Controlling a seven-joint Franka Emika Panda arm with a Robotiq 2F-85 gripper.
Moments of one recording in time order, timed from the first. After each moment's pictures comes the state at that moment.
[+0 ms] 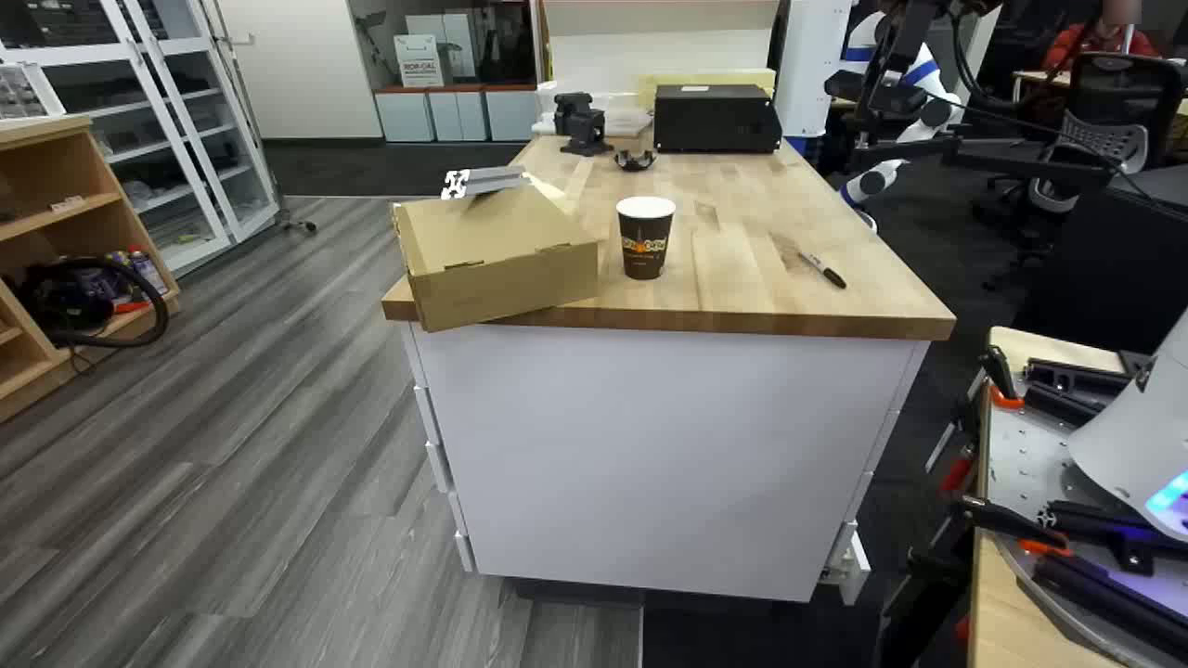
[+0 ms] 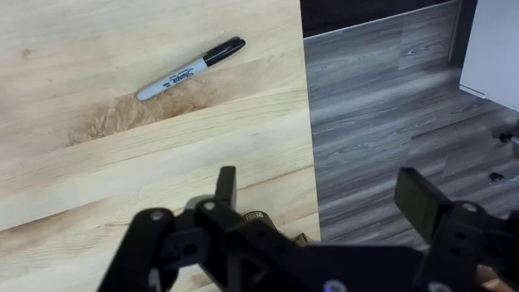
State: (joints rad) arm 0.02 -0.52 -0.49 -2.46 0.10 1.99 -0.72
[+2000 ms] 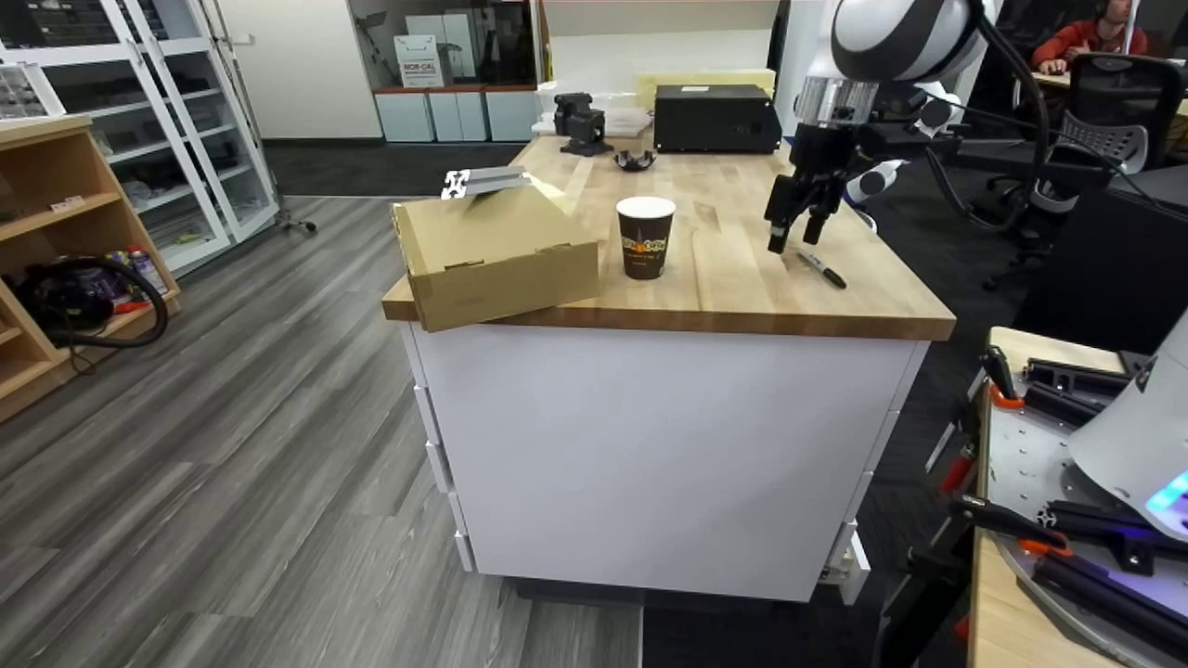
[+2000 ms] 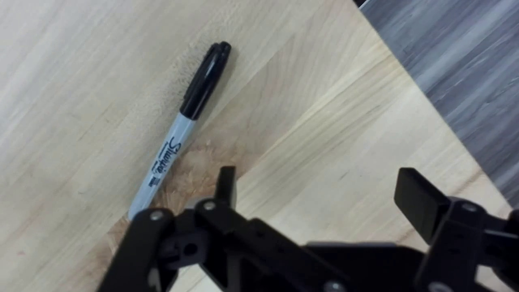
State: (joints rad) arm -0.08 -0.09 -0.19 -2.59 0.16 2.53 -0.10
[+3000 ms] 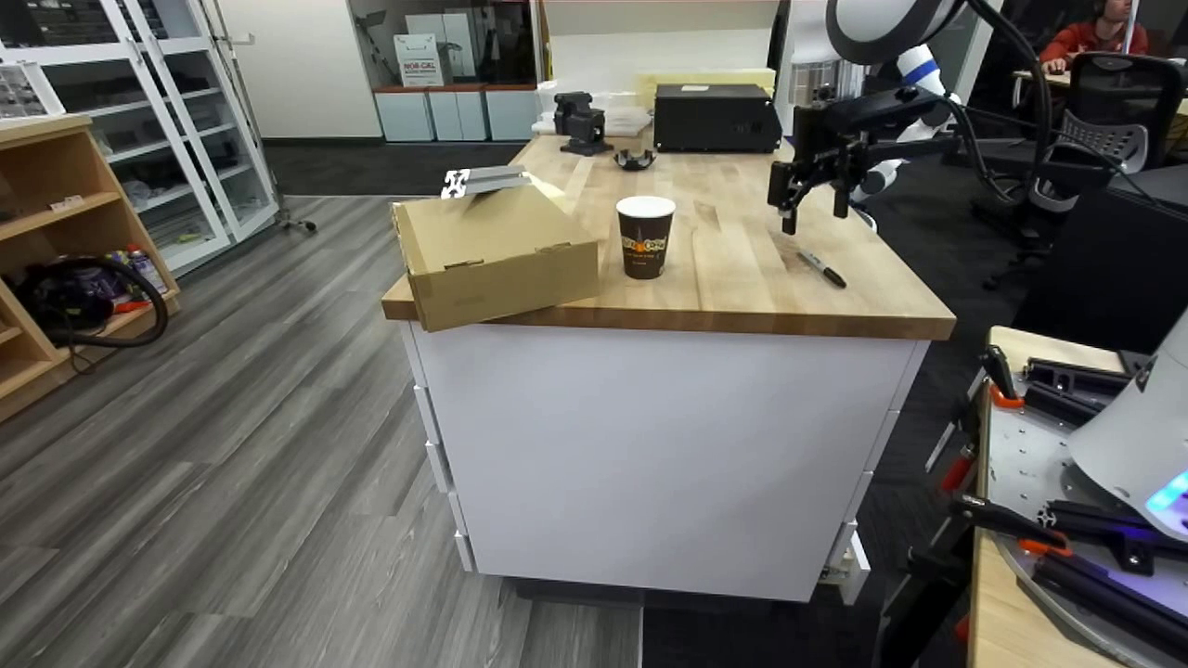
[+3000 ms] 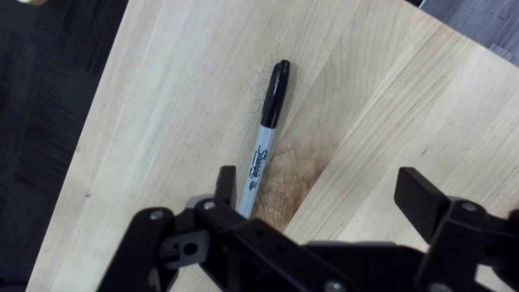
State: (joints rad) arm -0.14 -0.08 -0.16 -2.48 -0.14 2.30 0.40
